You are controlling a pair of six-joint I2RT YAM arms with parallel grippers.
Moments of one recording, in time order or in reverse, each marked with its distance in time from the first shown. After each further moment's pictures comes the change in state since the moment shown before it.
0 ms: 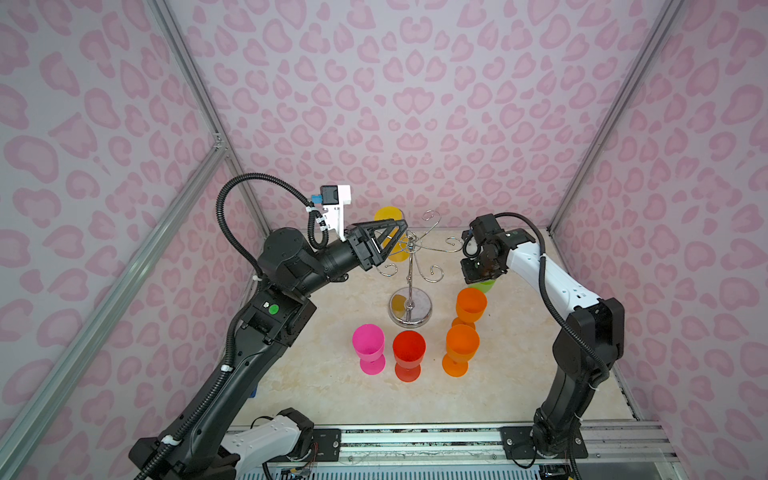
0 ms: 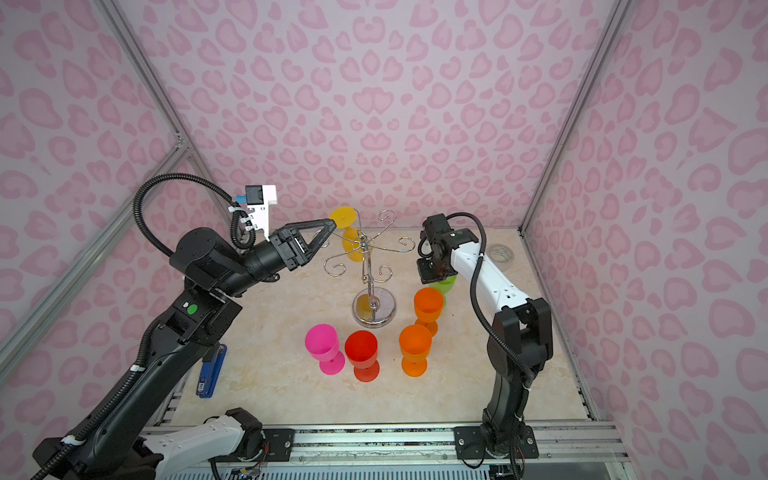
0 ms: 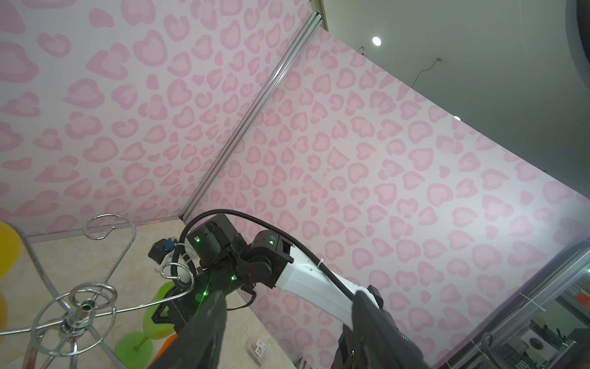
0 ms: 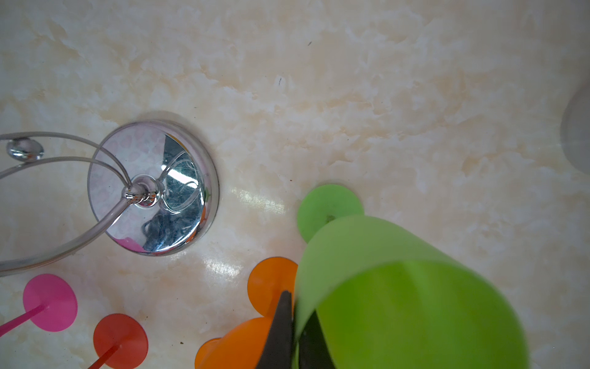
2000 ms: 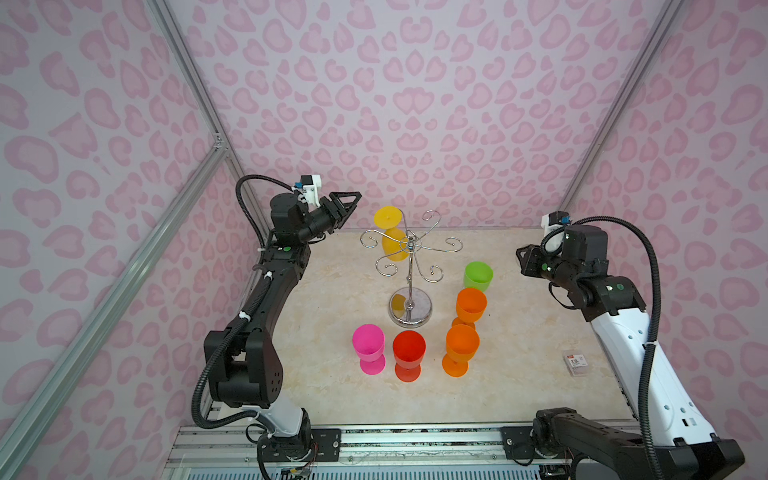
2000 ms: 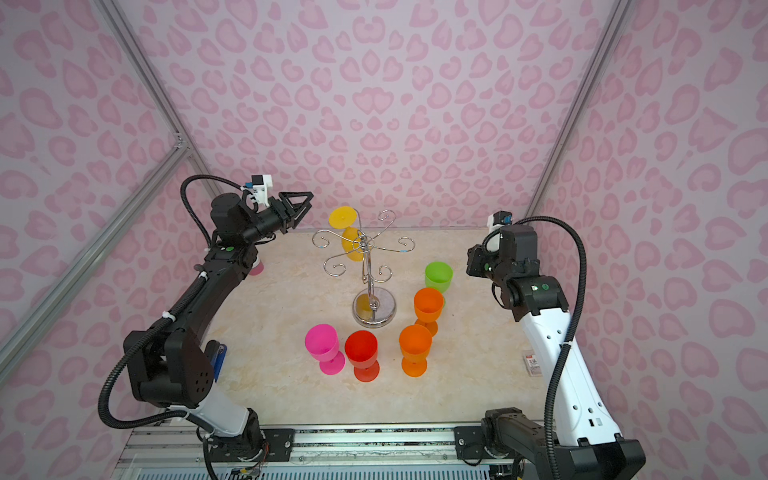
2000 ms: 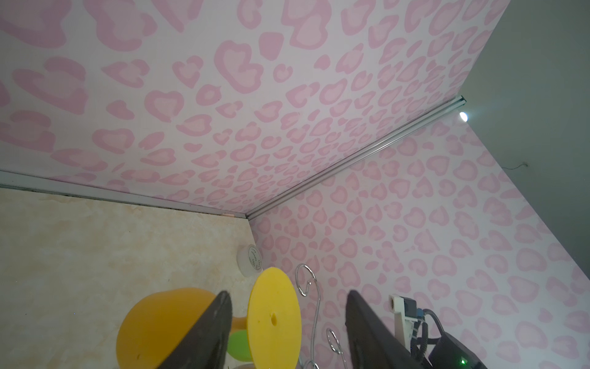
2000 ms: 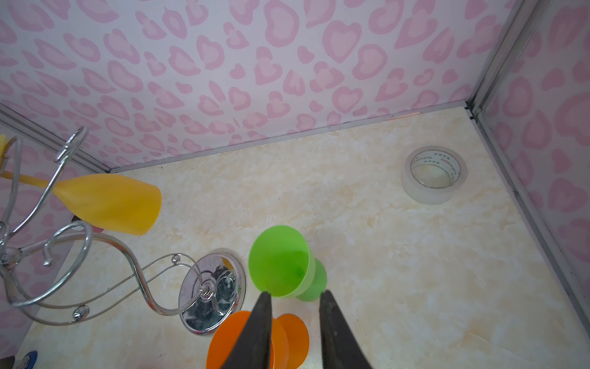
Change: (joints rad) left arm 0.462 0.522 0.073 0.261 0.303 -0.264; right arm -0.245 -0.678 -0.370 0.348 -0.072 0.193
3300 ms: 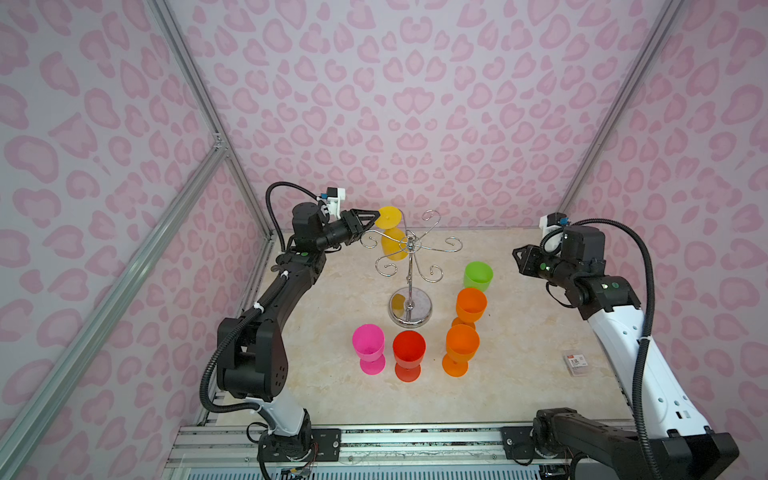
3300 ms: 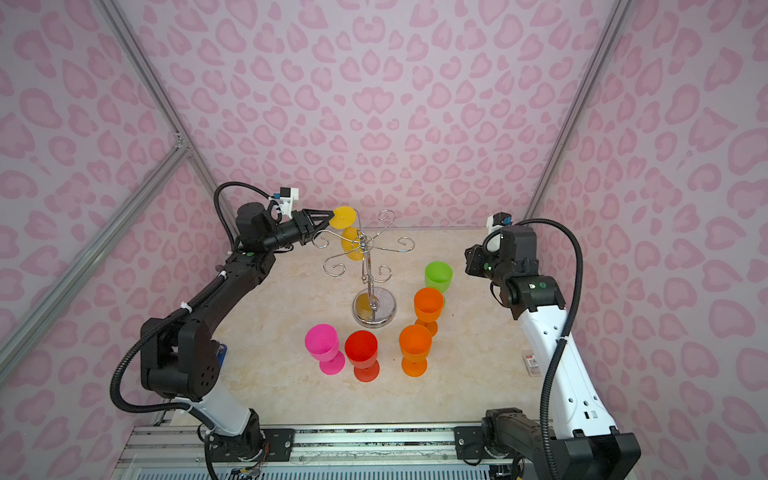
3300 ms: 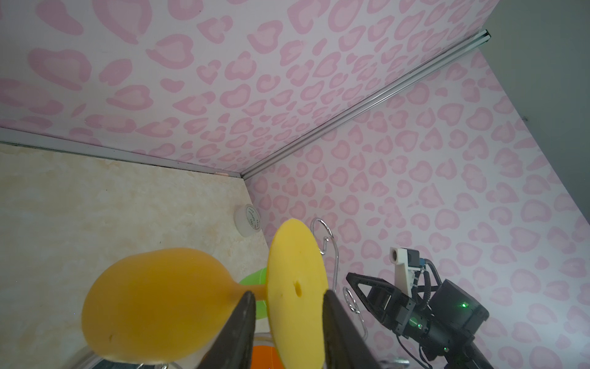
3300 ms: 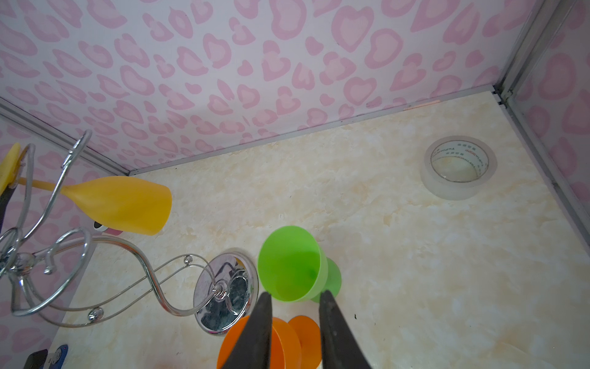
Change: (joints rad) left arm -0.069 0.042 -0.075 0.050 0.074 0.043; right arm -0.025 0.017 -0.035 0.050 -0.072 0.033
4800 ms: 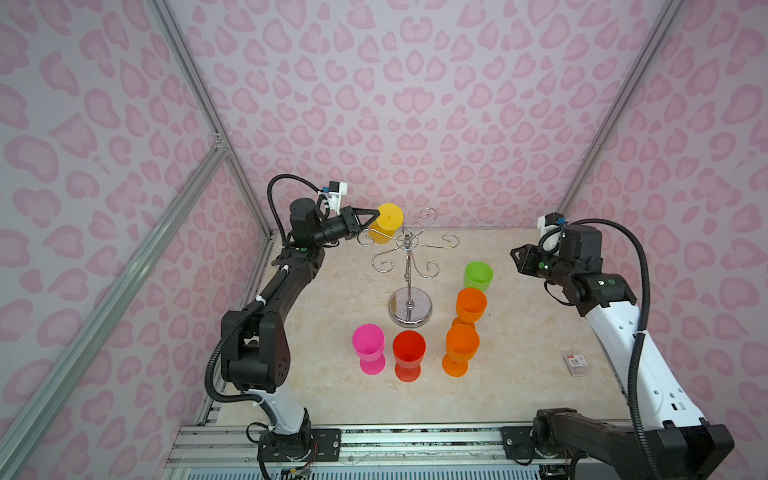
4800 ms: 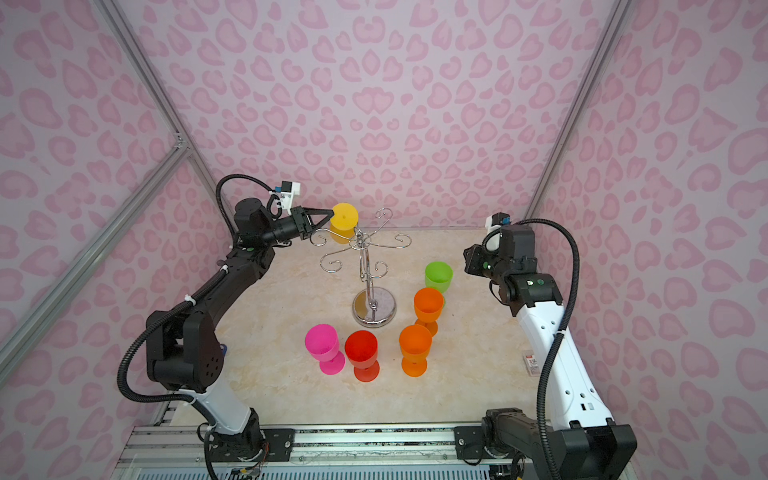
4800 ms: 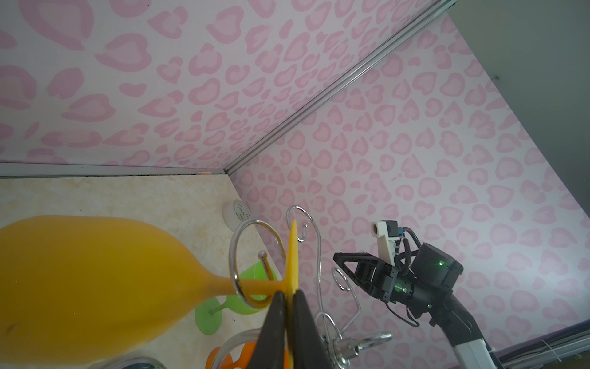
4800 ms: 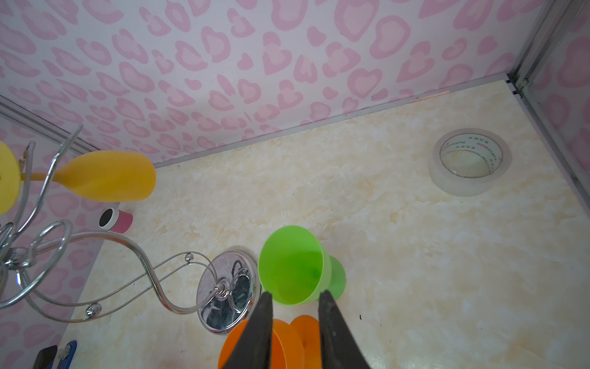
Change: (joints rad) left arm 0.020 0.059 0.055 0.057 0.123 0.050; right arm -0.011 0.026 -0.003 0.018 -0.037 0.011
